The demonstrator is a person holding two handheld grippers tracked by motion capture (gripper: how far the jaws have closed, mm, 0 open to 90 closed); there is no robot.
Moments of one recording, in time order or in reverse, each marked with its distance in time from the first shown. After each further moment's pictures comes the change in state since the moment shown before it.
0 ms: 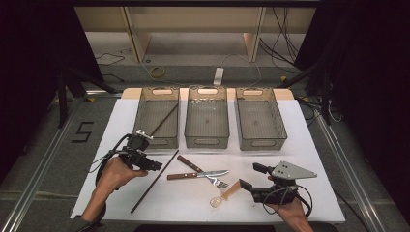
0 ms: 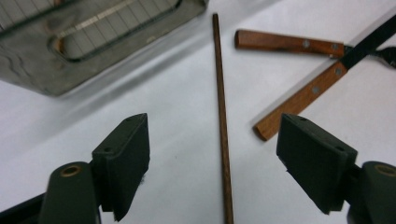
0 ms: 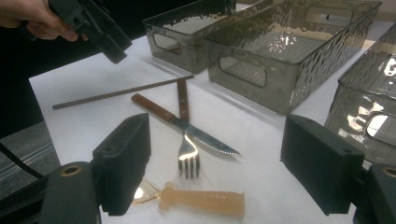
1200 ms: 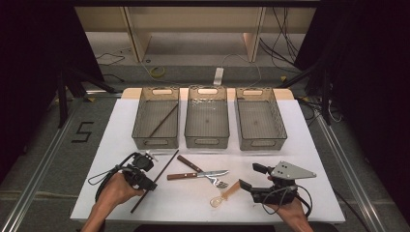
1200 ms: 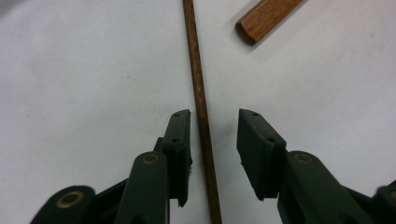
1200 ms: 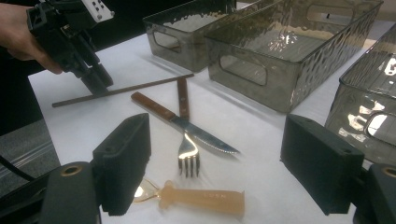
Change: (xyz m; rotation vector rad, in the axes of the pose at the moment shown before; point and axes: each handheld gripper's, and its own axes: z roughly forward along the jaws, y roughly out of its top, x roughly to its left) left arm -0.019 -0.034 0.024 0.214 0.000 0.078; right arm 0.001 0.000 0.000 0.005 -0.001 -0.005
